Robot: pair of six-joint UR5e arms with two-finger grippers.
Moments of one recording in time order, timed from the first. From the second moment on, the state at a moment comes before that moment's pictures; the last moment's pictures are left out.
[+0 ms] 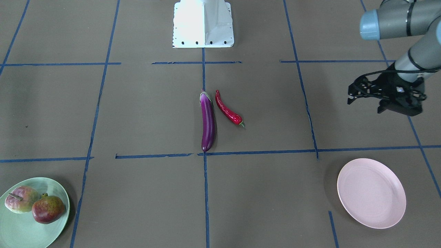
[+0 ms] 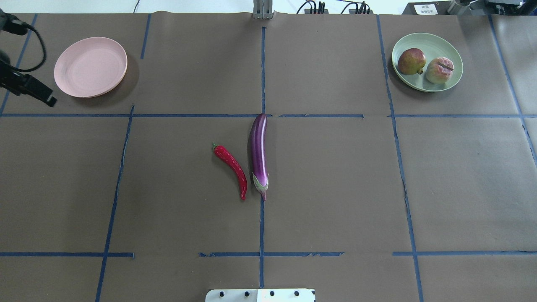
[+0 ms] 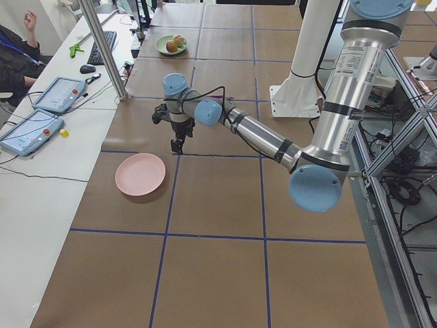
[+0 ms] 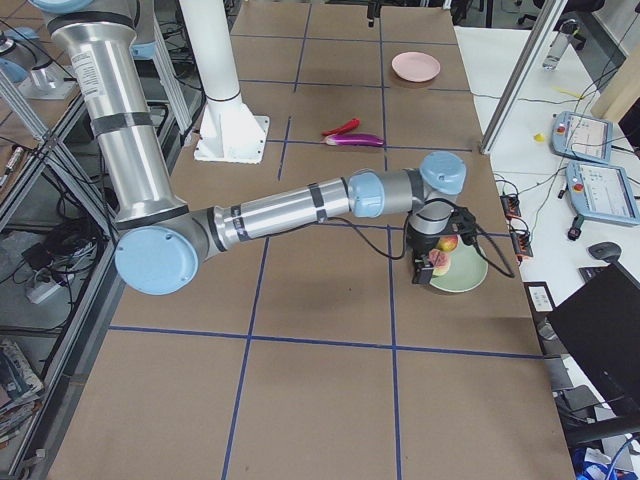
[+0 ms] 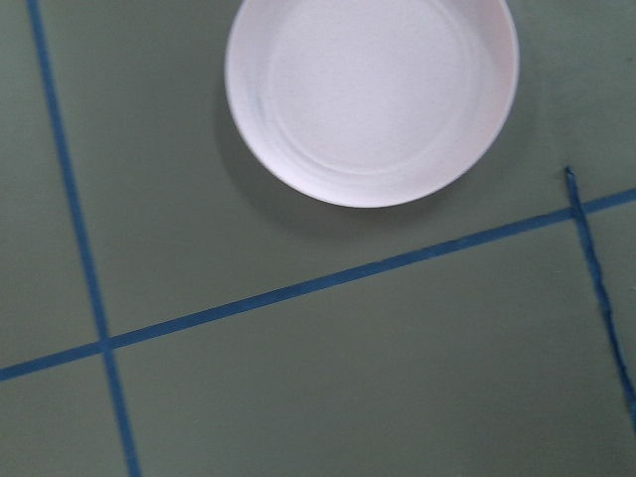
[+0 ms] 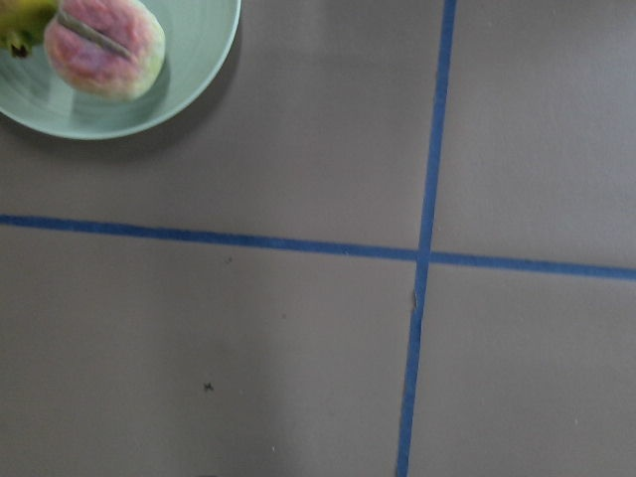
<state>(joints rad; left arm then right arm) -1.05 -1.88 -1.84 -1.52 -2.29 -0.38 1.49 -1.54 1.79 -1.74 2.30 0.04</state>
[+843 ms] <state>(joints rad) -0.65 -2.34 -1.55 -1.56 -1.98 -1.06 1.50 -1.69 1.85 -1.67 2.30 0.05</state>
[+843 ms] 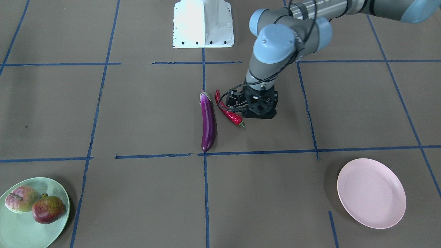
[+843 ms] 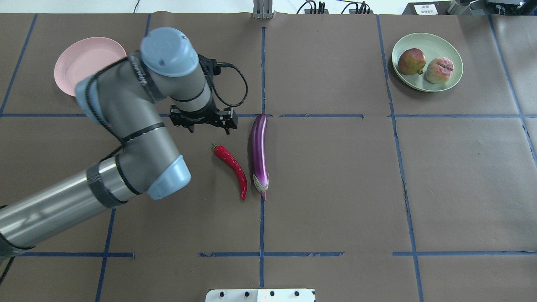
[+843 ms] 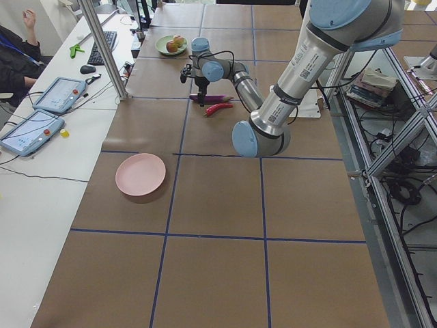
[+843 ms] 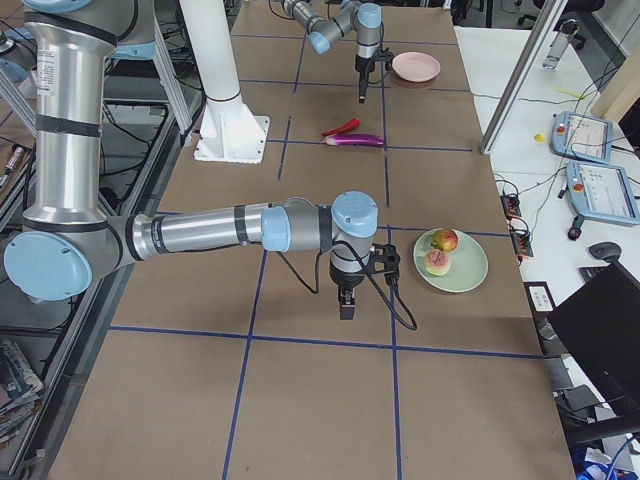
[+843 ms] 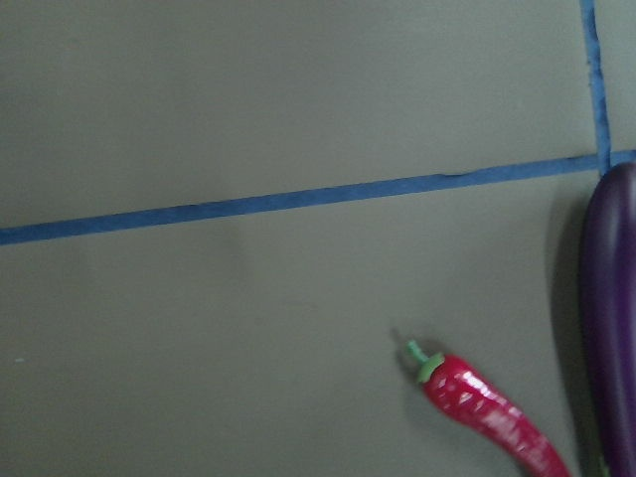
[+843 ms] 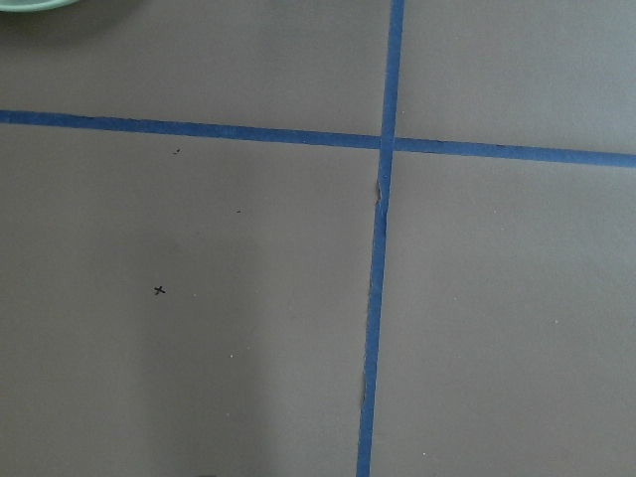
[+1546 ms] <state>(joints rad) -0.54 -2.49 -1.29 -1.71 -1.90 -1.17 1.50 -1.69 1.85 -1.67 2.30 0.05</state>
